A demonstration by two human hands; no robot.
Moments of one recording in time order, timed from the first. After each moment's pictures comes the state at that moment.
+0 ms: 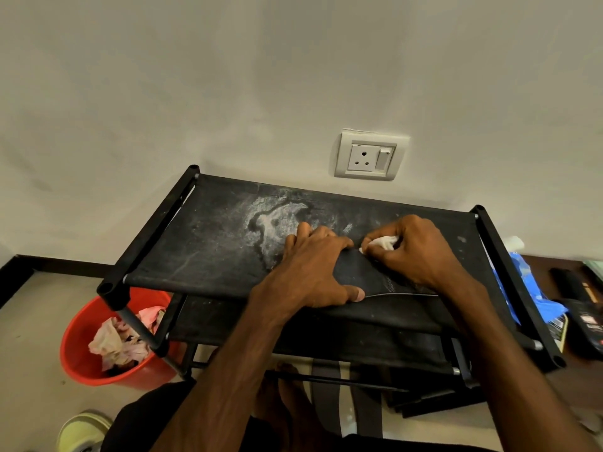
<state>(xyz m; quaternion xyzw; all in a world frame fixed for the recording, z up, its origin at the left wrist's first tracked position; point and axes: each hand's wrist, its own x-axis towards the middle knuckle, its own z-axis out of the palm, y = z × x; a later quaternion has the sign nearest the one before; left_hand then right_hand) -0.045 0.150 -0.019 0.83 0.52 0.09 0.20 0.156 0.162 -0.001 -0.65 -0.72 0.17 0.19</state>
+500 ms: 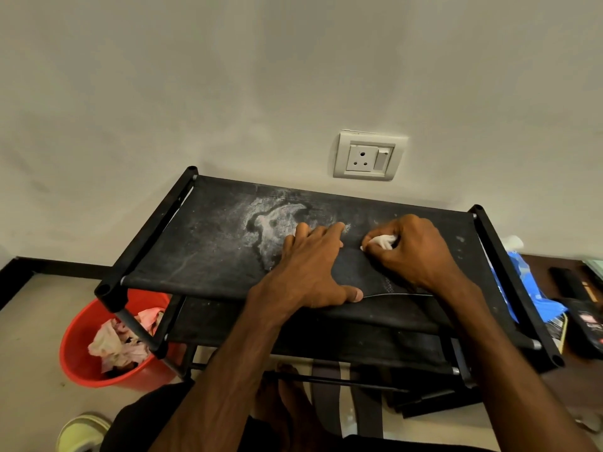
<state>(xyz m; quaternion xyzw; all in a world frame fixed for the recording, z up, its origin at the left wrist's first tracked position) -0.046 0.148 -0.012 0.81 0.53 0.09 0.23 0.154 0.162 -0.004 -0.67 -0.70 0.16 0.20</state>
